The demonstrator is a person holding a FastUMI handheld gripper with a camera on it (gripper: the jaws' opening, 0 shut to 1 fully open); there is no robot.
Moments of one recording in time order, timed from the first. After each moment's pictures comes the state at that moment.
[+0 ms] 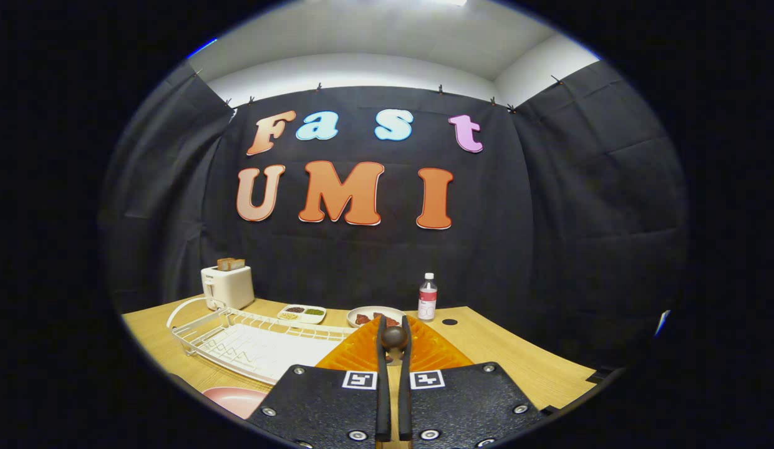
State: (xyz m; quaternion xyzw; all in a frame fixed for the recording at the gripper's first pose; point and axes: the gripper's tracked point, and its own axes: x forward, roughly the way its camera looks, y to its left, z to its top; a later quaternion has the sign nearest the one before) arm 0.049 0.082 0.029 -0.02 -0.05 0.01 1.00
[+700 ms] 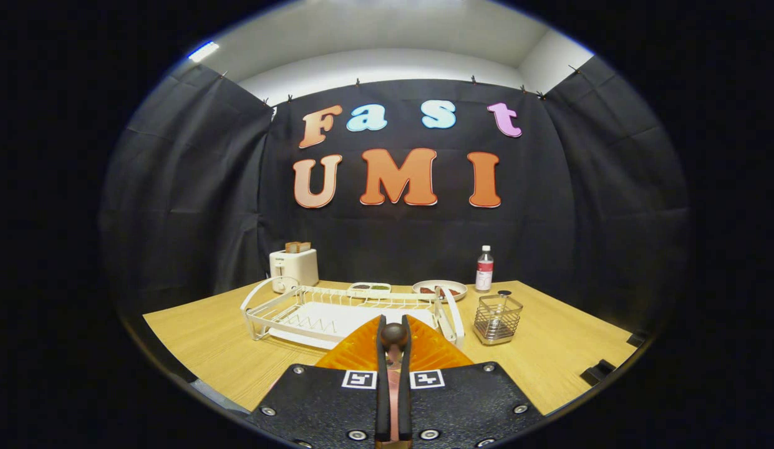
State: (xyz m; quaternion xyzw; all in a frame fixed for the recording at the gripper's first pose) arm -0.026 0.187 -0.033 -0.01 -0.01 0.11 0.99
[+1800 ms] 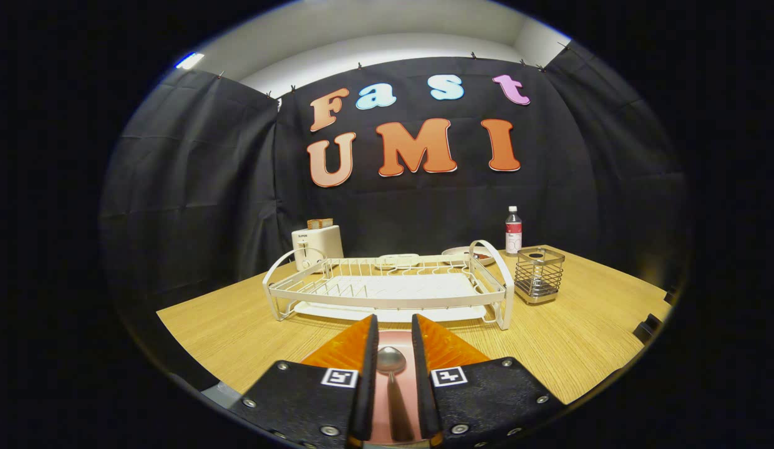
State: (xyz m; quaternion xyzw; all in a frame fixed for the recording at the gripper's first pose) arm -0.027 0.216 -0.097 0.03 0.05 0.15 0.99
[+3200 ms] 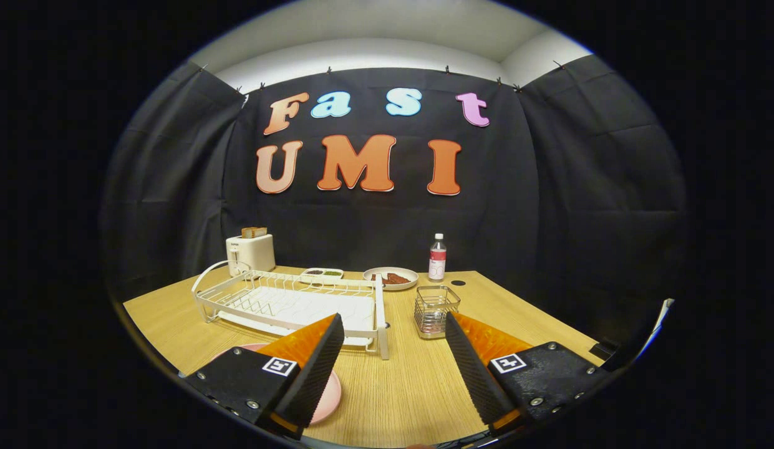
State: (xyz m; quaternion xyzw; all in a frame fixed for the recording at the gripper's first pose) arm -0.004 0.067 -0.028 -0.02 0.01 0.04 1.00
